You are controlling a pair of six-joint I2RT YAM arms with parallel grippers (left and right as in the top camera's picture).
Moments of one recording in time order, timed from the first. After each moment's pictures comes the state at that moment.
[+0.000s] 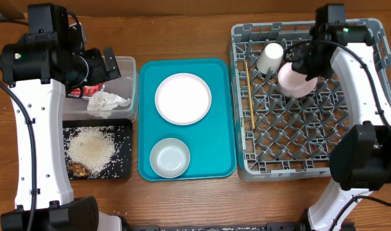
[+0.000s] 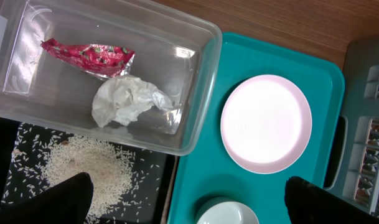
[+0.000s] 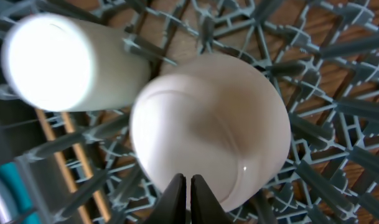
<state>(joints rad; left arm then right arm) 0.09 1.65 1.92 -1.38 0.10 -0.24 -0.03 1.97 1.79 -1.10 0.01 0.28</state>
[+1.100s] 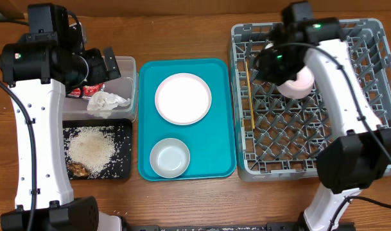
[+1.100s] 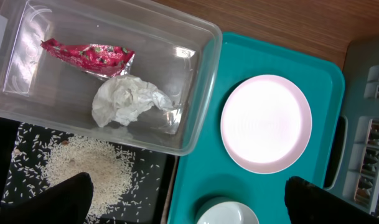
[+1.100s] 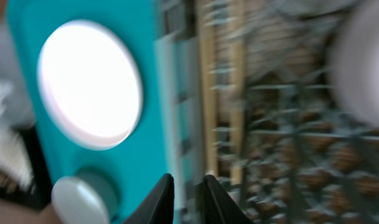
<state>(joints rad) 0.09 1.65 1.92 -1.38 0.10 -0.24 0.20 1.97 1.93 -1.34 -0.33 0.24</state>
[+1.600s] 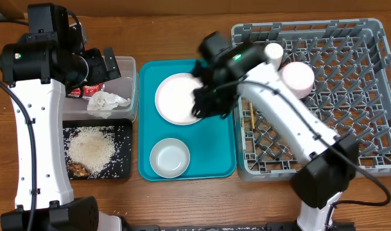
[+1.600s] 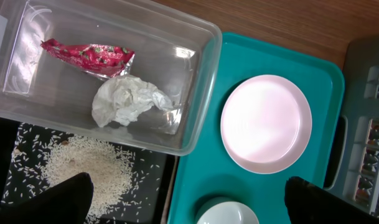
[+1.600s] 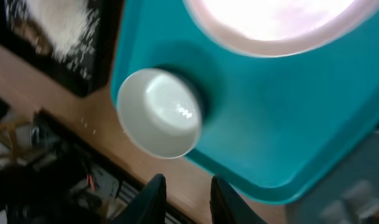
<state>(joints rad) 0.09 1.65 1.92 -1.38 0.10 -0.24 0.63 1.97 1.93 -1.40 -0.39 0.23</state>
